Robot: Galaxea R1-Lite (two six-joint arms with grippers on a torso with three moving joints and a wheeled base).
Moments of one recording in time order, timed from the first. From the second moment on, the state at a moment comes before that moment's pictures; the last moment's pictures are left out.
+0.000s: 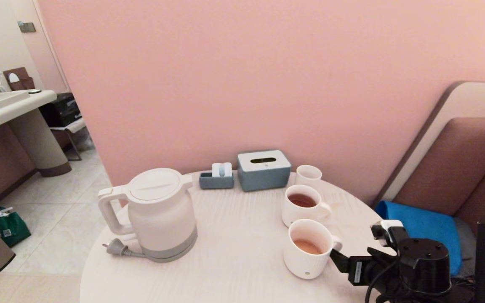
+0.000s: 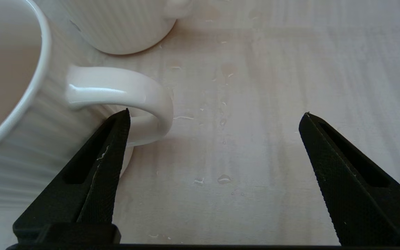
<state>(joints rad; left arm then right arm) -0.01 0.00 0.00 0.00 0.00 0.00 0.43 2.04 -0.05 -1.52 -0.31 0.27</state>
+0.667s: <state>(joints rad) -0.01 0.00 0.00 0.00 0.00 0.00 0.43 2.04 -0.09 -1.52 -0.31 0.26</state>
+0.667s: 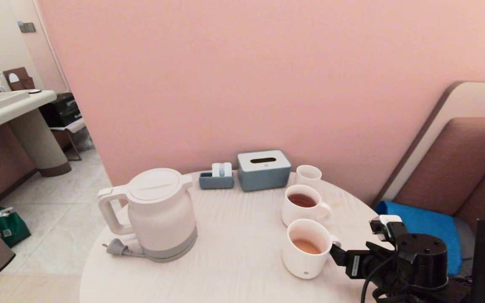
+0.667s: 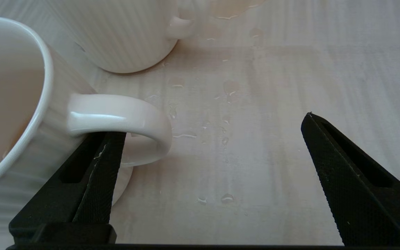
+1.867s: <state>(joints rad) -0.01 0.00 0.00 0.00 0.00 0.00 0.43 2.08 -0.14 -1.52 -0.31 0.26</state>
